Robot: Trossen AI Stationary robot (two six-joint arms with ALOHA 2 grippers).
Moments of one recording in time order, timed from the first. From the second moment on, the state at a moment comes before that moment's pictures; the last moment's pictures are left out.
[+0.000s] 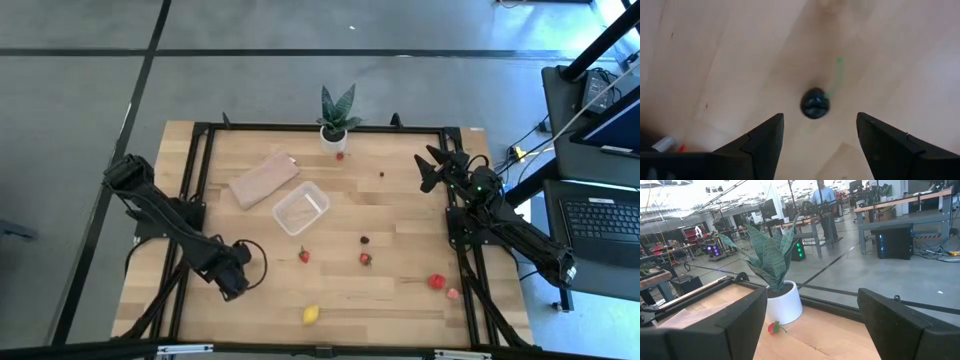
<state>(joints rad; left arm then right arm) -0.72 1.50 0.87 -0.92 -0.01 -1.27 -0.70 0.00 0.01 0.04 0.10 0.26</state>
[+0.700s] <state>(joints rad) -0.72 1.50 0.81 -0.85 -0.05 -1.20 -0.70 0.00 0.01 0.04 0.10 0.25</state>
